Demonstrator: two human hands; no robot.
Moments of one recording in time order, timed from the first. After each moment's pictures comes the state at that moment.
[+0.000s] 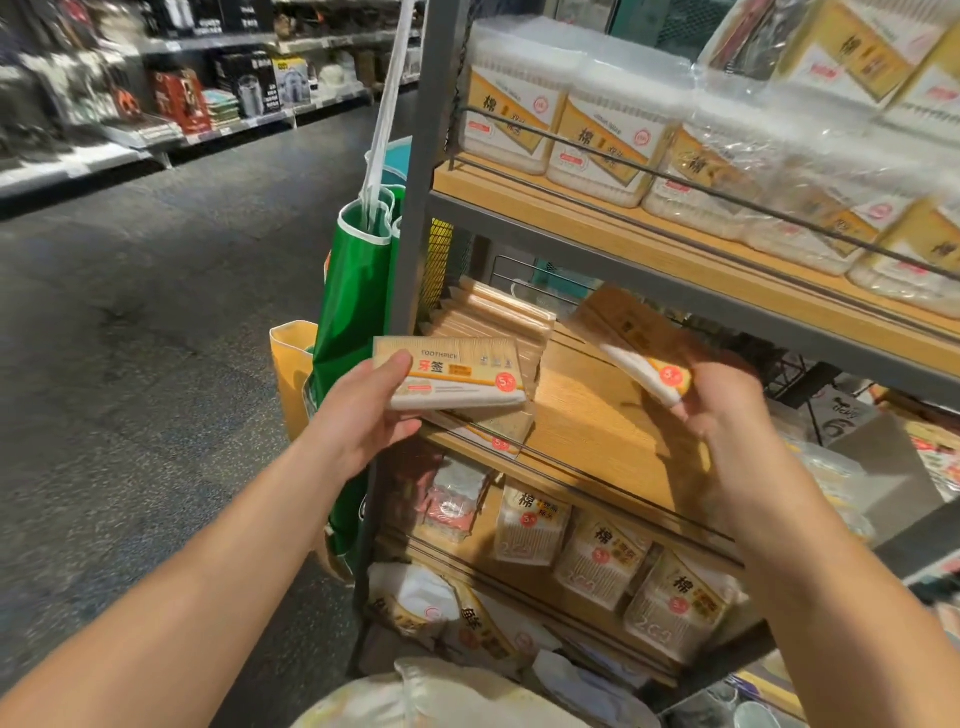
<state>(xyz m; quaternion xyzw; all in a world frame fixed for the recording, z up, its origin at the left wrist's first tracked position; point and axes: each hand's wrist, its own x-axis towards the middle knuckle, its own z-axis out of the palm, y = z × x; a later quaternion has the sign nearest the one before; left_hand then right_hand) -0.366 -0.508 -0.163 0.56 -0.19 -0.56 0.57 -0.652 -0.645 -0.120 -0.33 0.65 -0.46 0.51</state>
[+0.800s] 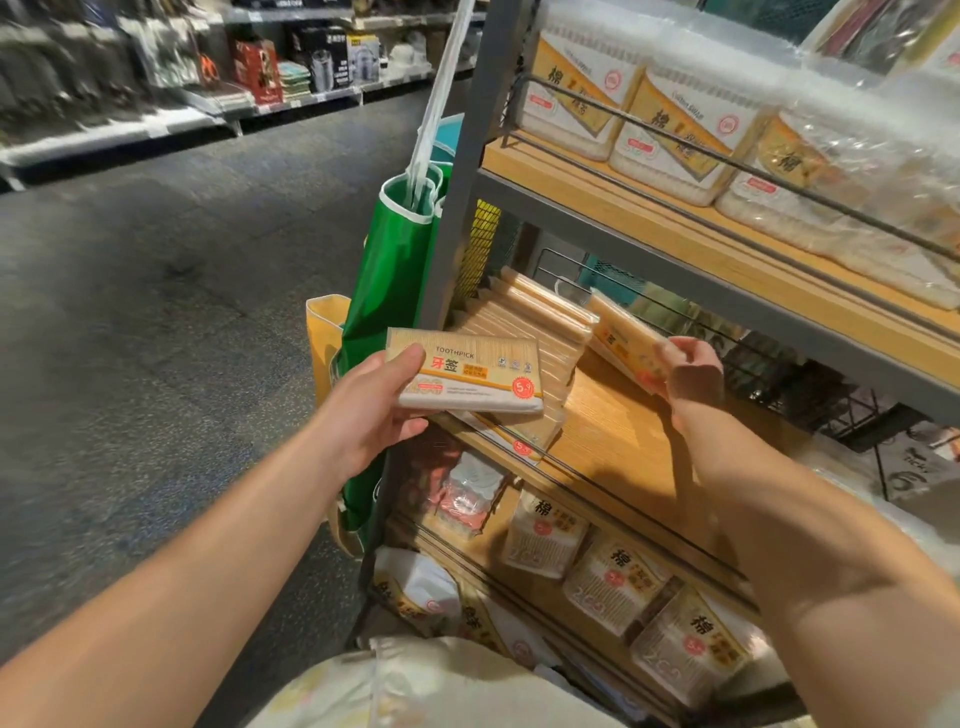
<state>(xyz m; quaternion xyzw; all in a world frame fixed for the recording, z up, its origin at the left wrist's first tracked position) -0.365 -0.496 -0.169 0.57 -0.17 -0.54 0.60 -0.623 -0.737 -0.197 -0.51 0.62 -0.40 0.44</state>
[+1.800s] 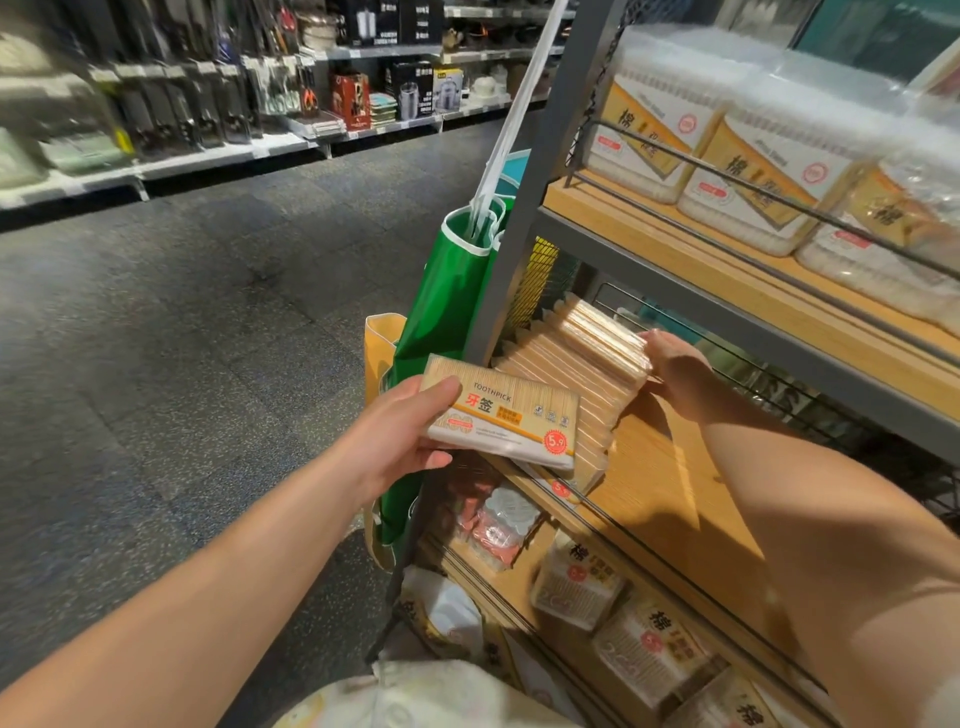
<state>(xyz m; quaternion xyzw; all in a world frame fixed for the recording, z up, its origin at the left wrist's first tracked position) -0.360 -0.483 -0.166 0.59 -0.22 -0.52 0.58 -0.541 -0.761 -0.171 -0.64 0.57 -0.19 0.48</state>
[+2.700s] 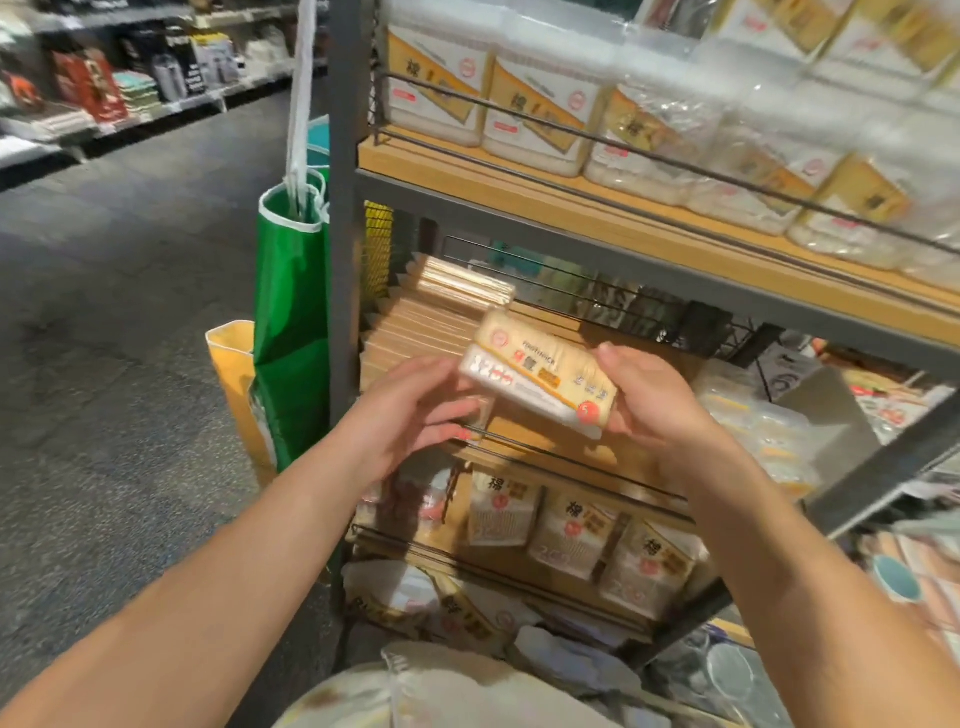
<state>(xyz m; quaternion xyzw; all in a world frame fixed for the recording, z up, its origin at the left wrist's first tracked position) -0.414 -0.528 -0.167 0.48 -0.30 -0.65 0.51 -0.658 -0.608 -0.142 -0.54 0.51 -0.32 0.59</state>
